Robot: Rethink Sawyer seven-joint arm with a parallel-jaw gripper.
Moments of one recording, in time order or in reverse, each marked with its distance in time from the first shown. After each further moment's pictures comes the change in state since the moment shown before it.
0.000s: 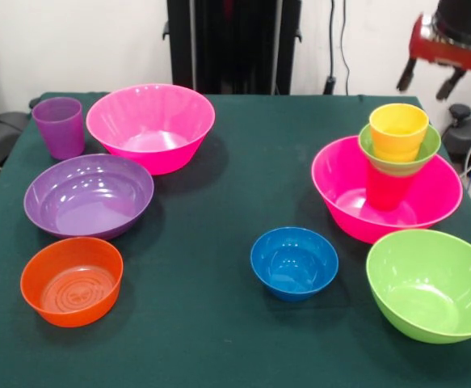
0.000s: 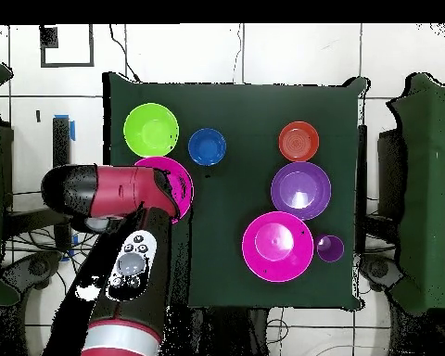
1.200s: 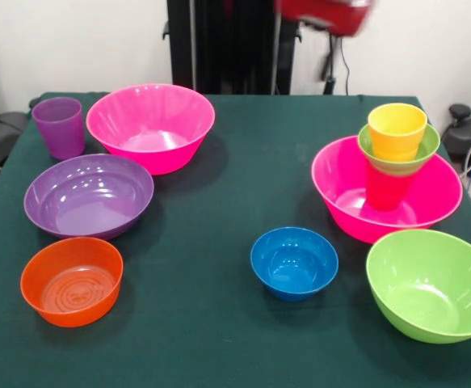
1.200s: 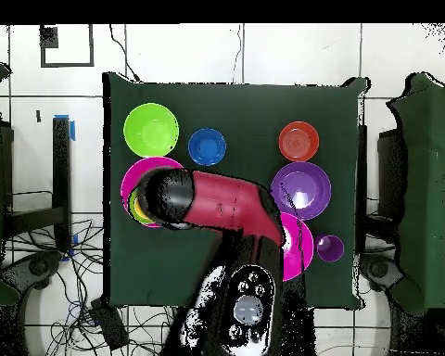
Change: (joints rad) arm -0.287 -0.199 0.011 0.162 -0.153 -0.221 -0.005
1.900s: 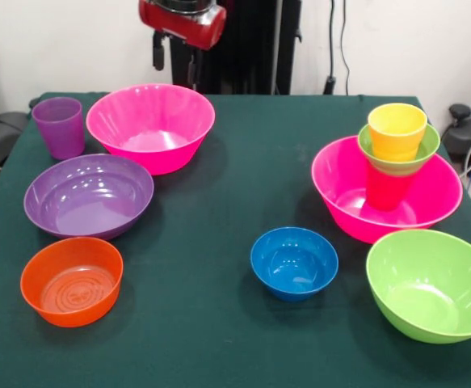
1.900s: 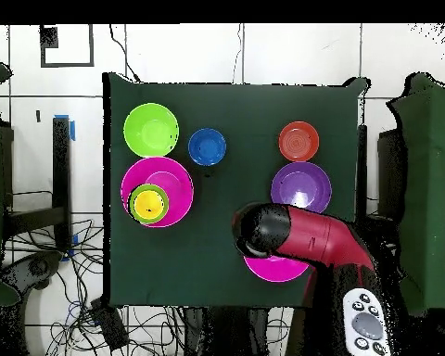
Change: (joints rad) arm -0.355 -0.033 0.139 0.161 -0.267 -0.100 -0.047
